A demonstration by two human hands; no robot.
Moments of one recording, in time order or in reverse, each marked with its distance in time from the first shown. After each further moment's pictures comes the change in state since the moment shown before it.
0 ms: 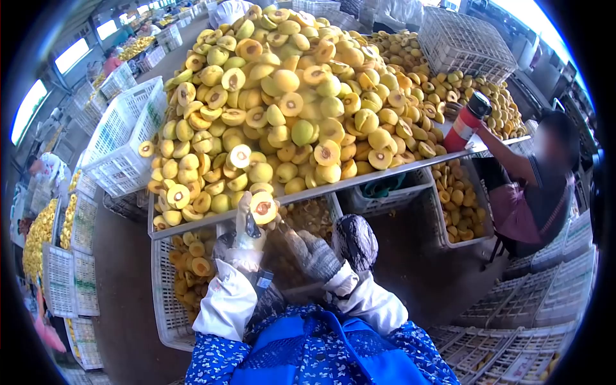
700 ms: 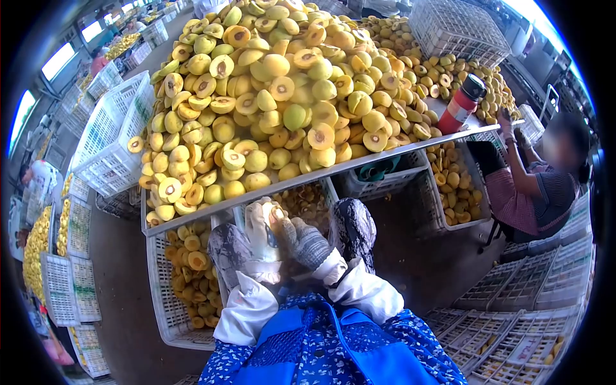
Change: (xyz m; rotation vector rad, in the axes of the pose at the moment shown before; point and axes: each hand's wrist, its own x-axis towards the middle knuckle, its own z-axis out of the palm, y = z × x) left_hand -0.042 -0.039 0.022 -0.163 0.274 0.056; right_hand -0.001 0.021 0.018 -0.576 -0.069 -0.131
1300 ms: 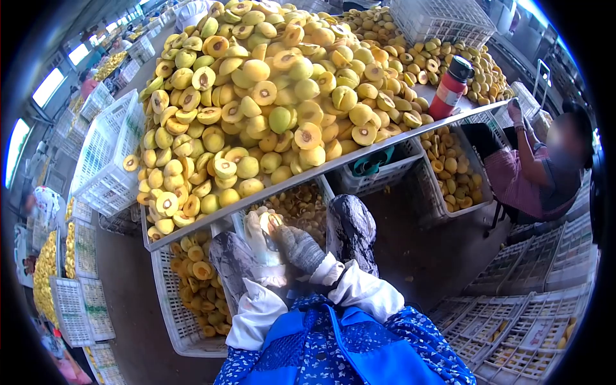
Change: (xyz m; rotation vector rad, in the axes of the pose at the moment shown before) left_hand -0.009 -0.010 0.008 -0.079 0.083 -0.011; right_hand -0.011 0.018 0.034 0.235 0.092 -0.034
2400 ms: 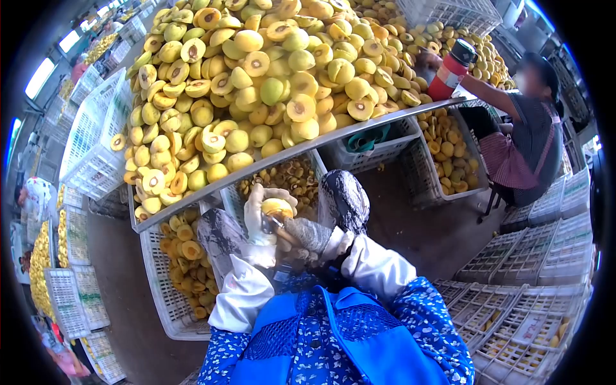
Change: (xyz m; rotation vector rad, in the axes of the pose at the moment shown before) left_hand -0.010 0.020 0.021 0.160 -0.267 -0.279; right_hand -0.009 -0.020 -0.072 1.700 -0.791 0.763
